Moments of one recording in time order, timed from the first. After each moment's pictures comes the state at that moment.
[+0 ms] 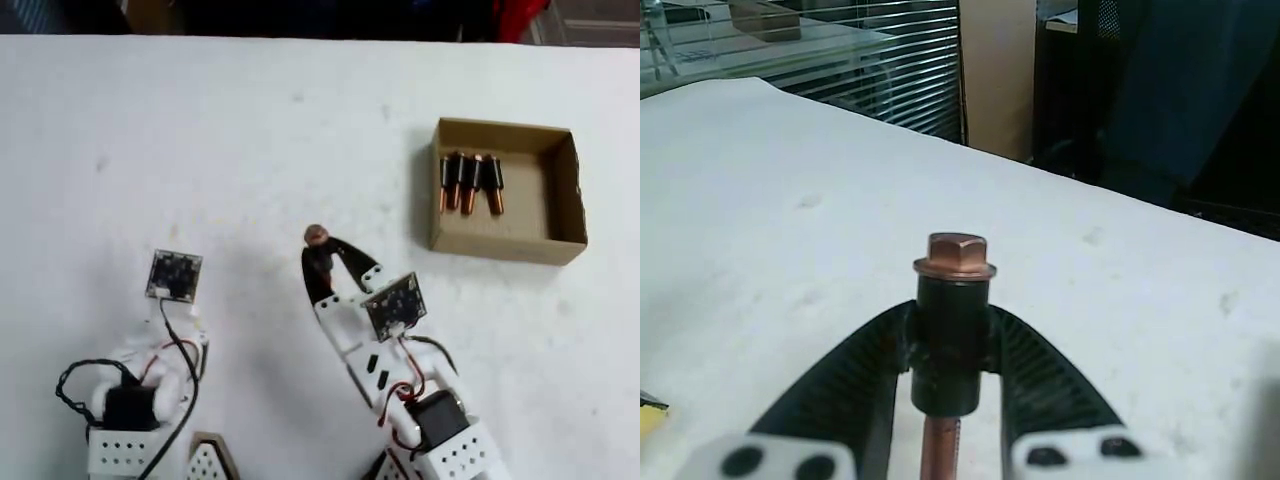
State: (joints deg) left arm -5.1 -104.0 97.1 72.7 -5.2; right arm -33.1 -102.5 96.4 23.6 4.6
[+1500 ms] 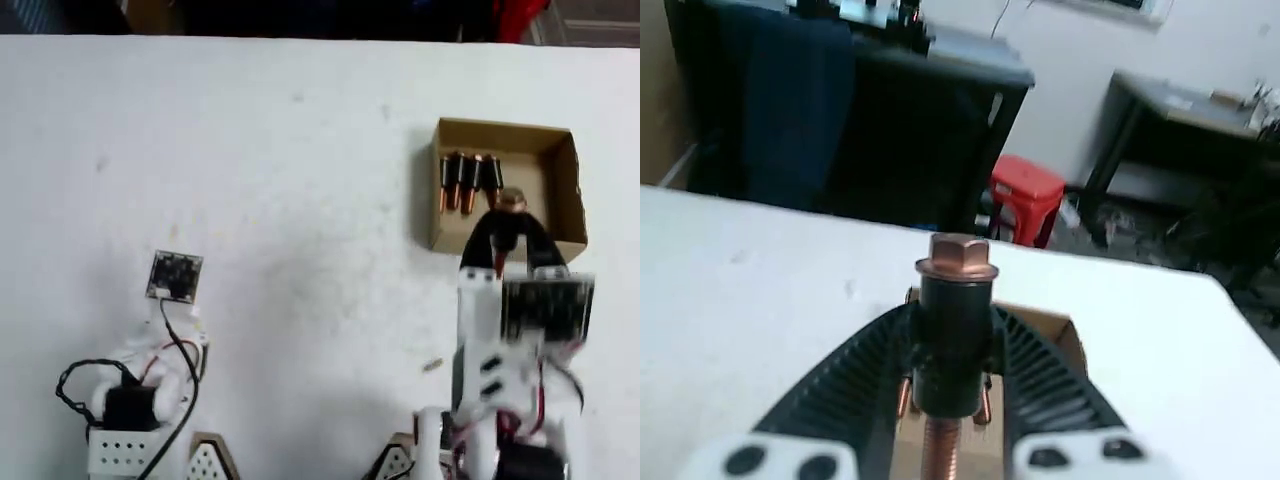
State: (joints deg) left arm -5.1 -104.0 97.1 73.4 -5.2; right arm 6.2 -85.1 42.7 60.4 15.2
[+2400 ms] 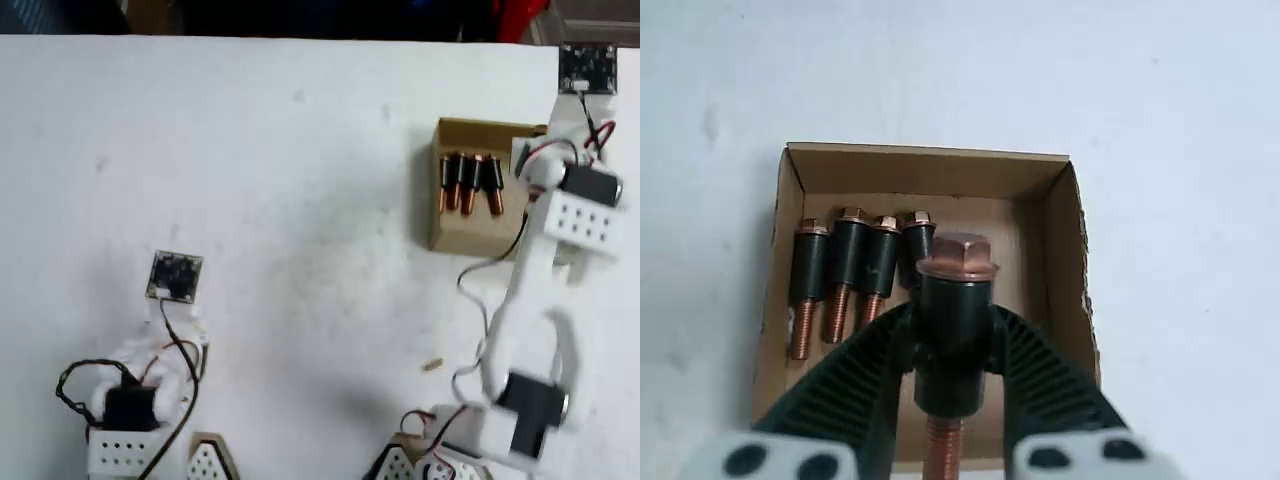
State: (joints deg) left arm -5.1 -104.0 97.1 73.4 -5.2; right arm 17.5 -3.6 1.9 55.0 18.7
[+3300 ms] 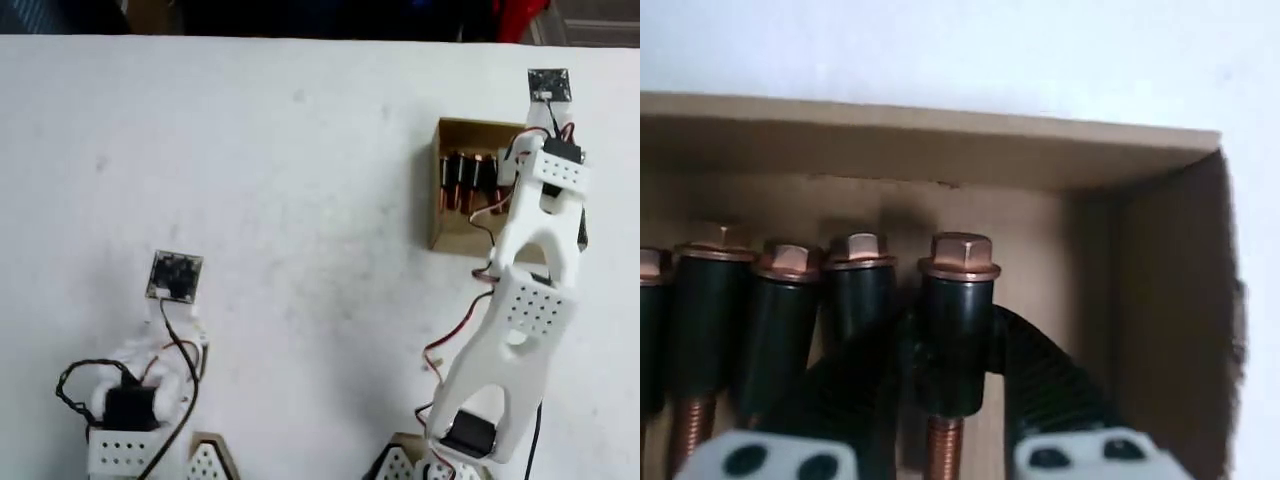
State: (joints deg) left arm -5.1 -104.0 97.1 73.4 -5.2; right arm 18.7 49.1 -38.1 55.0 21.2
